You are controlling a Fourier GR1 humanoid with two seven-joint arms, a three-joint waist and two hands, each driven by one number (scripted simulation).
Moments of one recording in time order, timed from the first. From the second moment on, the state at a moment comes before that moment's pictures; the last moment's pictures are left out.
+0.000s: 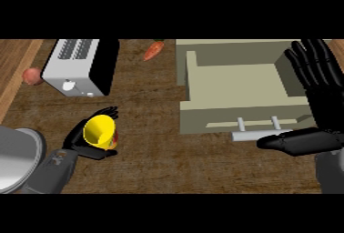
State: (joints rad) left arm -0.56 0.27 0.07 -0.22 -0.12 -0.49 -0.91; right arm -0.30 -0.21 -0.10 -1.86 -0.14 0.17 0.13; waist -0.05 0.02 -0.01
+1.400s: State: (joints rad) left arm -0.63 0.09 0.25 -0.52 0.08 -0.14 -0.99; right arm -0.27 -0.23 -0.15 -1.85 -0.14 0.18 0.13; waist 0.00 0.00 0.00
